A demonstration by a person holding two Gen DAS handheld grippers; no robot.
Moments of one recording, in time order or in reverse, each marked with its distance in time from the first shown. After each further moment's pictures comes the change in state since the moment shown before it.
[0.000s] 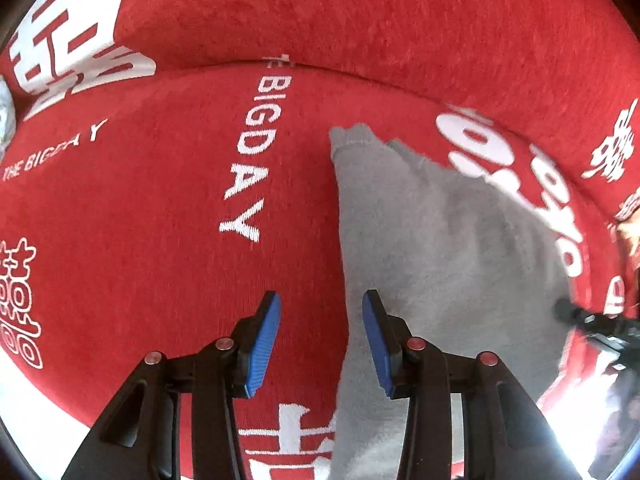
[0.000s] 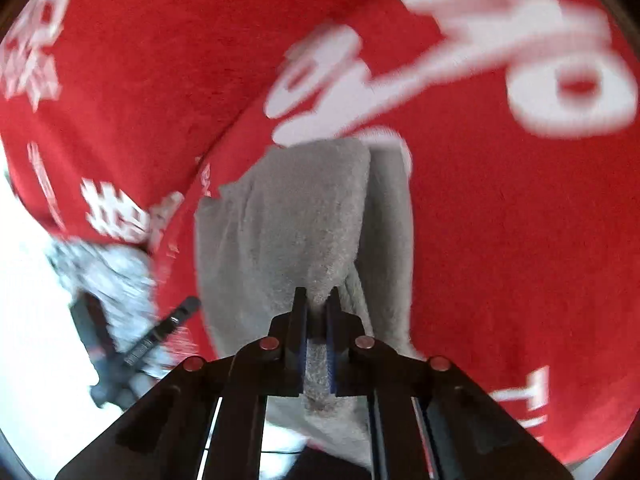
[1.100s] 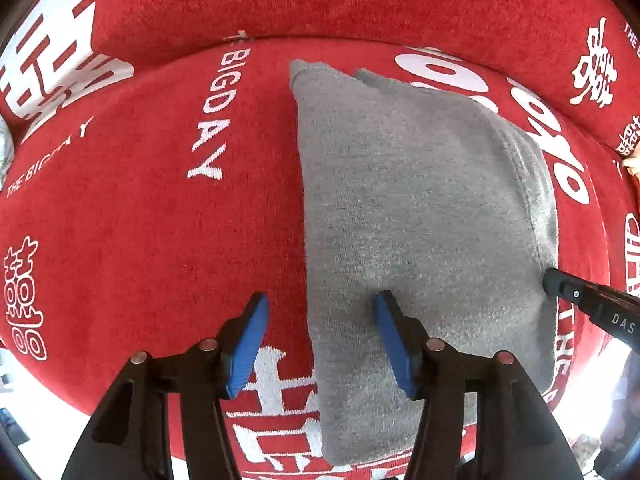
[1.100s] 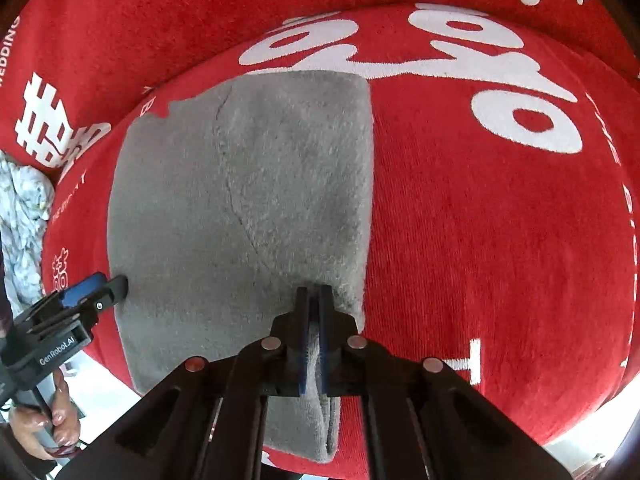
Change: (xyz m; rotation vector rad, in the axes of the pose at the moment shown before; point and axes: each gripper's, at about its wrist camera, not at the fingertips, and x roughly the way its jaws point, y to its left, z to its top) left arm 0.002 -0.027 -0.053 0.129 0.022 0.041; right arm 0.021 0.013 -0.047 -0.155 0.010 -0.291
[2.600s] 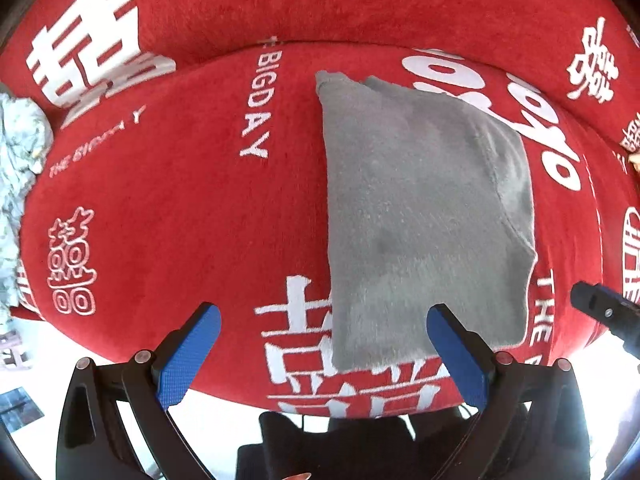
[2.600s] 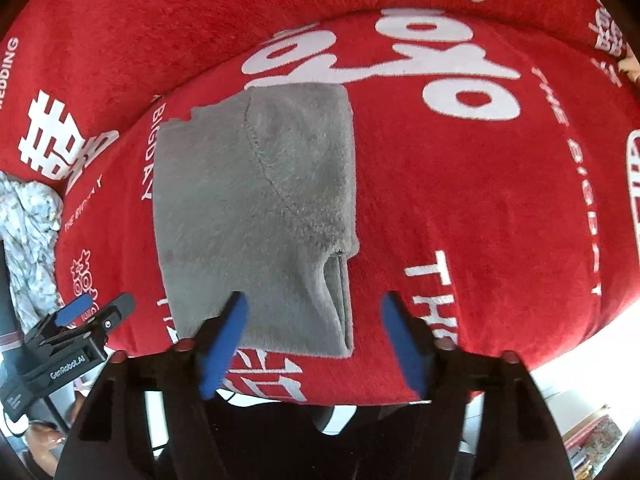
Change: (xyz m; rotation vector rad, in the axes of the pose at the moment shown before) left arm -0.079 -0.005 -0.018 -0.008 0.074 0.096; right arm -0.082 0.020 -0.025 0.071 0.040 -0.044
